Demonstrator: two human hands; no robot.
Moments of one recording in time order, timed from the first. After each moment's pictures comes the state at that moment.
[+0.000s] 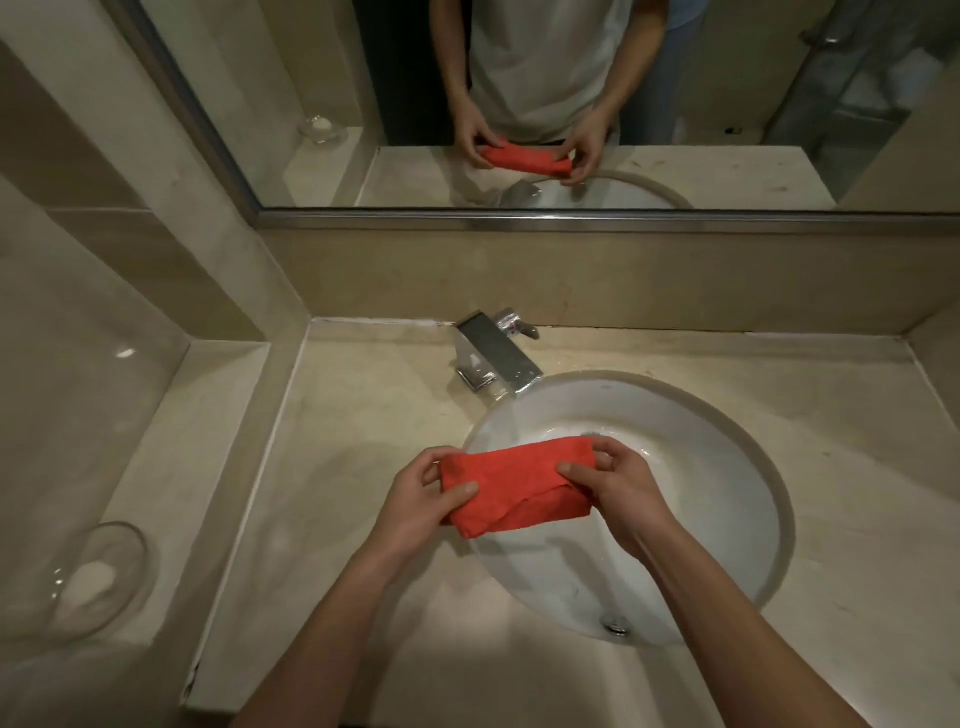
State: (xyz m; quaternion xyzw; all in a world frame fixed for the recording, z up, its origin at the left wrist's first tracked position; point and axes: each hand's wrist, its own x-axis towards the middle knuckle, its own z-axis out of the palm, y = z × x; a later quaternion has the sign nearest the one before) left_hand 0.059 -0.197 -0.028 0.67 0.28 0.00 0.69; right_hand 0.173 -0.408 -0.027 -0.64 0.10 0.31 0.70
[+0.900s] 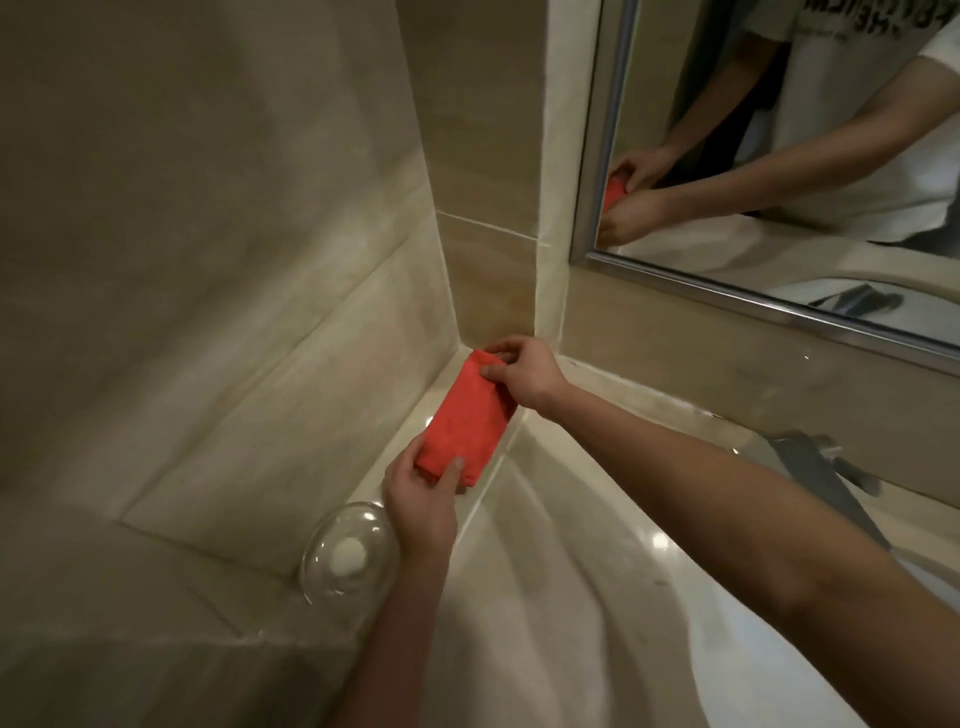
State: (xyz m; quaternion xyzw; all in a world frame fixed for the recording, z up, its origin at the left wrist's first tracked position) left_hand -0.020 0.016 -0.032 0.52 0.51 0.42 0.54; right_hand 0.183 0.051 -0.010 -0.74 -0.31 0.35 0.48
